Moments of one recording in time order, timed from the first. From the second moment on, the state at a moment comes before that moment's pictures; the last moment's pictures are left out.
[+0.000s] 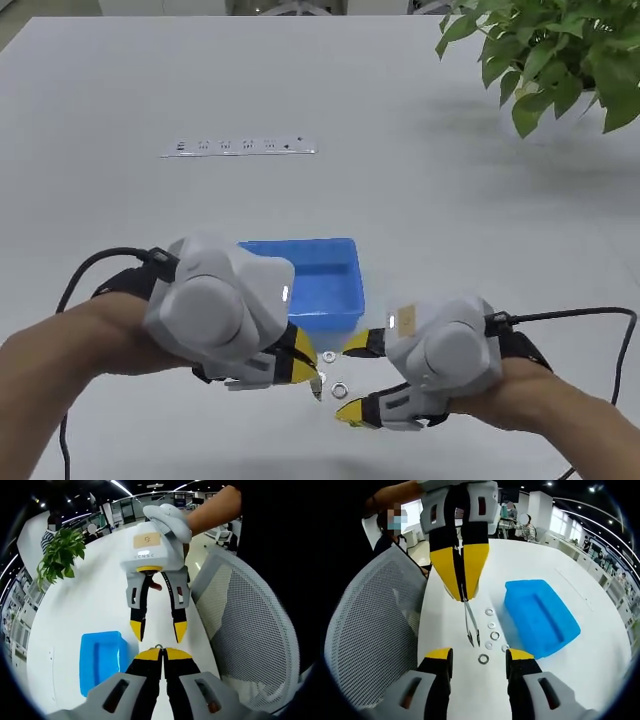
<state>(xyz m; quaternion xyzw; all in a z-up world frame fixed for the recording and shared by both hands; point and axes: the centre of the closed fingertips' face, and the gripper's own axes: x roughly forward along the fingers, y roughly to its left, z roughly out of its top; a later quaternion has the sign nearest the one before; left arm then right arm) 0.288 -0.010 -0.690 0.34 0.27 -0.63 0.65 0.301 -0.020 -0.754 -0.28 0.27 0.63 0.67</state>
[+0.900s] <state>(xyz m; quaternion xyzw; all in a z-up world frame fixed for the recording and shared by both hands) 0.295 -0.027 -0.691 0.35 0.26 -0.64 0.64 0.316 -0.038 -0.753 -0.25 0.28 0.59 0.71</state>
